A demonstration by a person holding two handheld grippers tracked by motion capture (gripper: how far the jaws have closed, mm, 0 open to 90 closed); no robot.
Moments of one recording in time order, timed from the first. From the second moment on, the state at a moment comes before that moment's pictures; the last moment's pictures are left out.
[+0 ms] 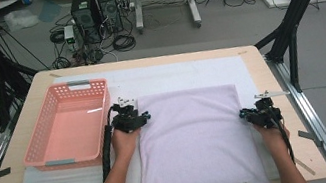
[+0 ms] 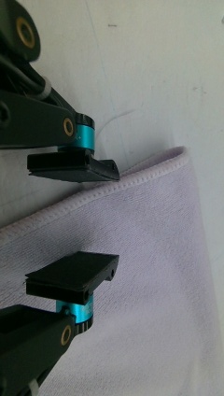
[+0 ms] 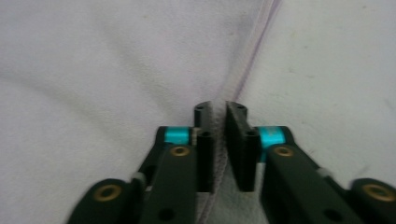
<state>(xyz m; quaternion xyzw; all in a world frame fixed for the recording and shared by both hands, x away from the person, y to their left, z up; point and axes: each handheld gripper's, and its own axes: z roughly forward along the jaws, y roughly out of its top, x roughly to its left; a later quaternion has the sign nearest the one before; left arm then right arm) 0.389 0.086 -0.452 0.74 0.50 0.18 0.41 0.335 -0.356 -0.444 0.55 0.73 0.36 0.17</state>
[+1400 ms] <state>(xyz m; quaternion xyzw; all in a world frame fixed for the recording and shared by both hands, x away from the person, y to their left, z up) 0.449 0.077 -0.453 0.72 0.53 0.17 0.42 0.430 -0.361 -0.446 0.53 0.74 0.35 0.20</state>
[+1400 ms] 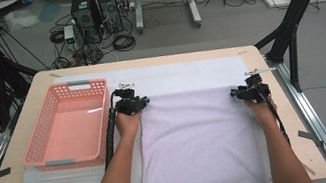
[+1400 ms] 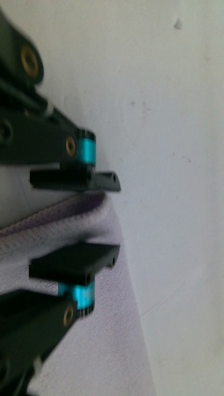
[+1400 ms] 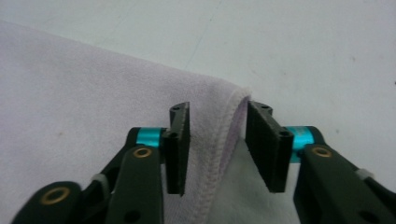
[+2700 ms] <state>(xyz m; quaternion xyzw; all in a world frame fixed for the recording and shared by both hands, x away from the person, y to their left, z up) 0.410 0.090 -0.406 0.70 0.44 0.14 0.55 0.380 -0.359 -0.399 0.48 0.74 0.41 0.23</state>
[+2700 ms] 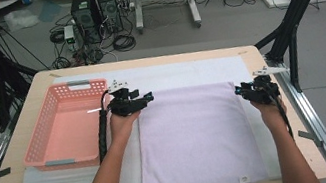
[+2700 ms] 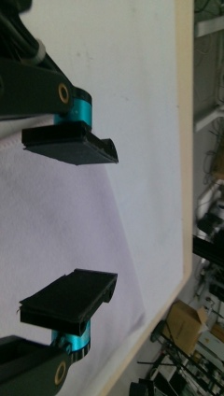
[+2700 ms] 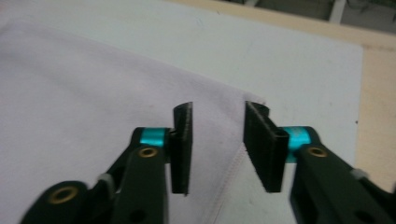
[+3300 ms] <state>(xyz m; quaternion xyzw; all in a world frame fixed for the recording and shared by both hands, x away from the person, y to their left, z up) 0.366 0.086 -0.406 0.72 0.39 0.15 0.55 0.325 -0.378 -0.393 0.46 0.73 0.45 0.22</state>
